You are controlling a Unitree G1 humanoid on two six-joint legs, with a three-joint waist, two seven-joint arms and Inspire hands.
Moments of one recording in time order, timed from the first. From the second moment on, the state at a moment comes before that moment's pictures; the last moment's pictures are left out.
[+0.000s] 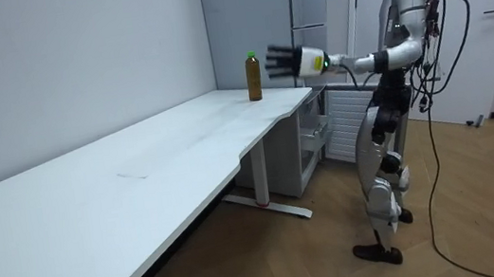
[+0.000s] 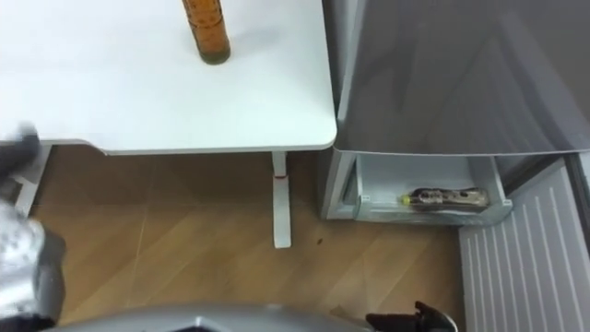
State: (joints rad) left arm 0.16 0.24 0.25 -0.01 -0.15 -0.29 0.65; right arm 0.11 -0.24 -0.10 1.29 0.14 -0.05 0.05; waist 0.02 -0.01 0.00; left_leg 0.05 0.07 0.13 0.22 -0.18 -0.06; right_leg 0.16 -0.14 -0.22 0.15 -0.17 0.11
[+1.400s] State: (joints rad) left arm 0.04 0.22 0.04 0.10 -0.32 -0.11 0.14; right arm 0.10 -0.23 -0.12 1.28 0.18 -0.03 0.07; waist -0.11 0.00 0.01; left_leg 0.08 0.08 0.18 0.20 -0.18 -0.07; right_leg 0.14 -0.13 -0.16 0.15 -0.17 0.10
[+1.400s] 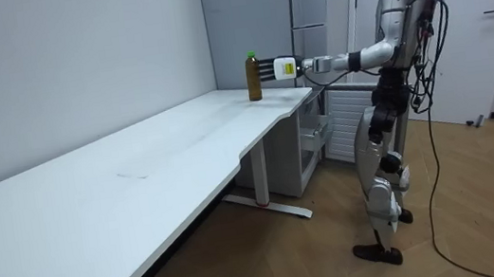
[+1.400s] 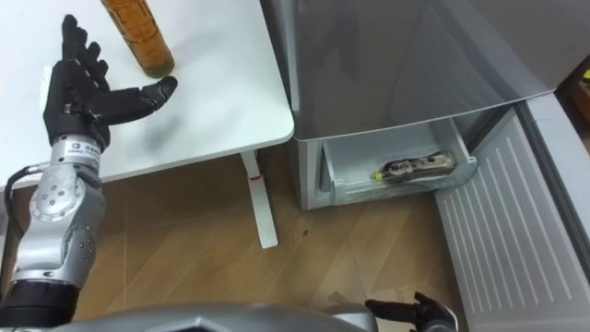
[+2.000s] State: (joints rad) left arm -0.11 0.23 0.12 0.27 -0.40 -0.09 0.24; right arm 0.16 -0.24 -0.14 1.25 0.03 0.02 0.02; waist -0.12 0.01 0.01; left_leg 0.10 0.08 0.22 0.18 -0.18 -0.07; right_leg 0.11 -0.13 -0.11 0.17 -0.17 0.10
